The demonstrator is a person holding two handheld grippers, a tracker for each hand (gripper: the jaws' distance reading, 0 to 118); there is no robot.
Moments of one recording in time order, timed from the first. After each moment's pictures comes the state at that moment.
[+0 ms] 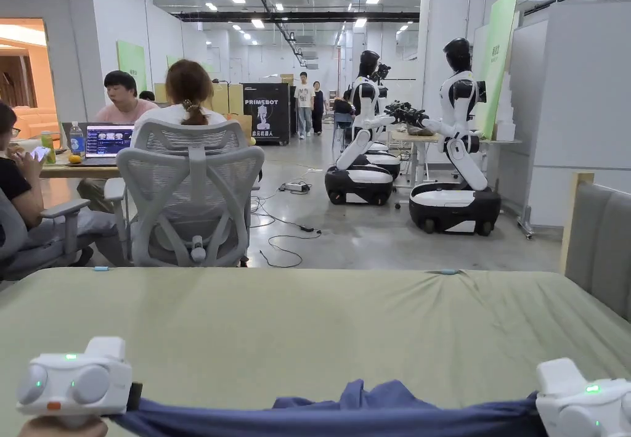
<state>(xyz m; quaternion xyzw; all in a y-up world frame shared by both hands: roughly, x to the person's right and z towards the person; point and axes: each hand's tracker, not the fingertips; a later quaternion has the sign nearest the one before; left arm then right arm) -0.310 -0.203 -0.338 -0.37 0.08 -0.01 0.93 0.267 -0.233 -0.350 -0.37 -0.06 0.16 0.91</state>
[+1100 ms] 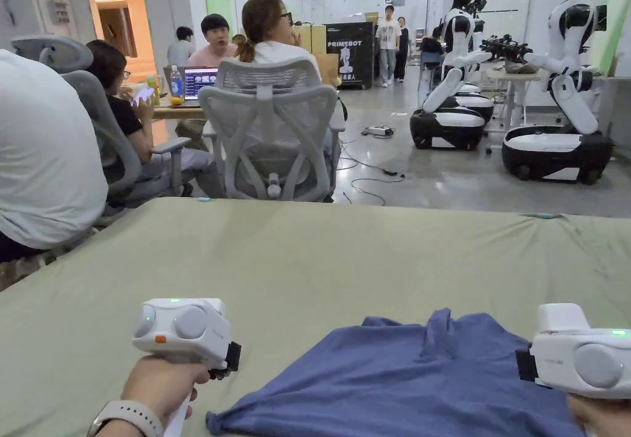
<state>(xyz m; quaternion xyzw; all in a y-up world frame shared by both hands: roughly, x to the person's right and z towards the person) -0.335 -0.233 -0.288 -0.45 0.04 0.05 0.89 0.140 -0.223 -0.325 -0.35 0.09 0.05 0.93</state>
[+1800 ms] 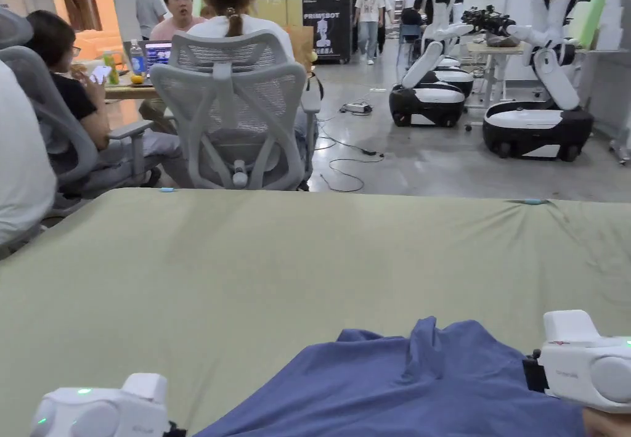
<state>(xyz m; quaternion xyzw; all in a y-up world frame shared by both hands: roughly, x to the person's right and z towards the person) -0.340 -0.262 -0.299 -0.47 -0.01 0.05 0.88 0.173 -0.241 -0.420 -0.37 0.09 0.06 0.92</state>
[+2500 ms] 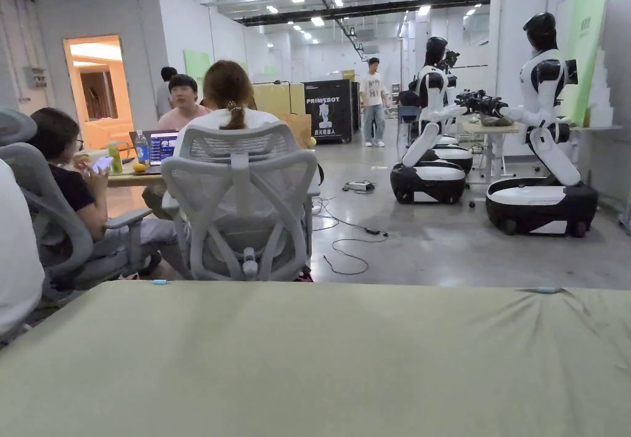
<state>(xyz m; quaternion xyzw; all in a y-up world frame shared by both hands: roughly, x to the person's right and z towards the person) -0.331 -0.269 -0.299 -0.46 0.00 0.06 0.89 0.185 -0.347 -0.532 -0.46 0.06 0.06 0.88</state>
